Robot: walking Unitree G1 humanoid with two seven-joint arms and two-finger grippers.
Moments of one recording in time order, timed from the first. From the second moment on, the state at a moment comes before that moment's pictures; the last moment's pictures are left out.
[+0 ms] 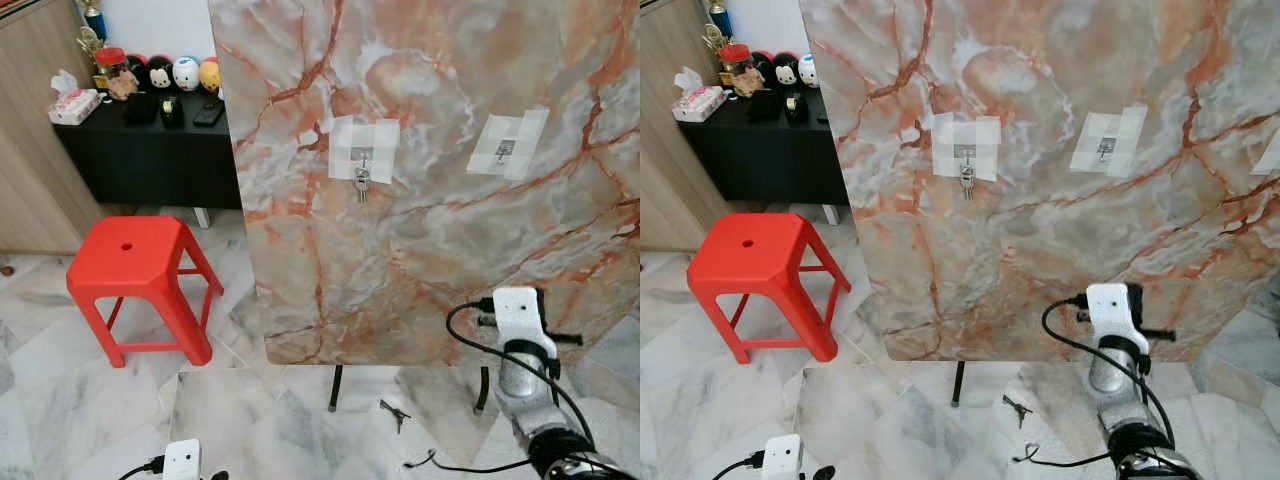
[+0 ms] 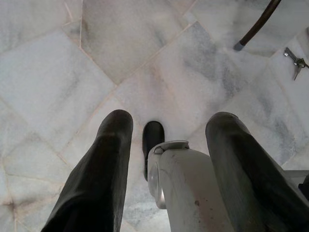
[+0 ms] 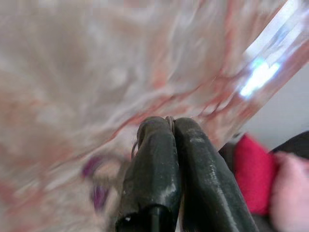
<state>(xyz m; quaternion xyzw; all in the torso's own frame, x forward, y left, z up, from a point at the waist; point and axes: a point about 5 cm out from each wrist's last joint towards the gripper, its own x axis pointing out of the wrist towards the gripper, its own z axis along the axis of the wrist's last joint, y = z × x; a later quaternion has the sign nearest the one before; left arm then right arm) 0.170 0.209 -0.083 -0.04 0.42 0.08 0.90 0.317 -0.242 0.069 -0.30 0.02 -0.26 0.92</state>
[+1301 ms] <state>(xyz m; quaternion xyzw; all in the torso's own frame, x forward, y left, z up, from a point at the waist) 0.170 0.211 -0.083 -0.05 0.41 0.08 0.91 0.337 -0.216 0.113 -0.50 -0.13 -0.26 0.82</state>
